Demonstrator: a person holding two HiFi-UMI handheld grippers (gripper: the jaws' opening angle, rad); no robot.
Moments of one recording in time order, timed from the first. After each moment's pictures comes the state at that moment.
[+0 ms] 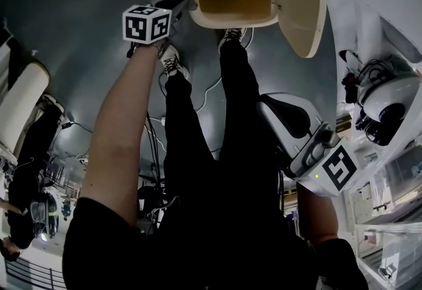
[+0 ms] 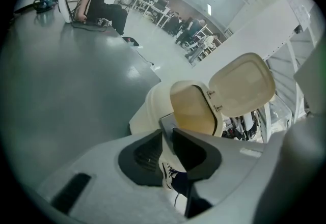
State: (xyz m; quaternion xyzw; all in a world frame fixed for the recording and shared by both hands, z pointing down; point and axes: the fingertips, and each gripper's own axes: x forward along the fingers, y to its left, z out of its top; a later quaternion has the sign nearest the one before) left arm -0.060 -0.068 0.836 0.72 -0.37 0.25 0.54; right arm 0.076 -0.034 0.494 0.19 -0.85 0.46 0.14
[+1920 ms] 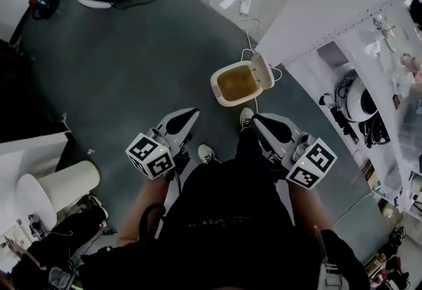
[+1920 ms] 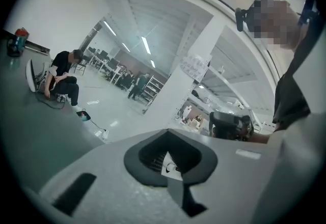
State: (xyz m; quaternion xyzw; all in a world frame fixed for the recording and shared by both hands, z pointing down) left arm -0.103 0.056 0.262 0.90 -0.30 -0.01 0.32; right arm 0.012 0.079 0.190 0.31 -0.91 0.29 -0.03
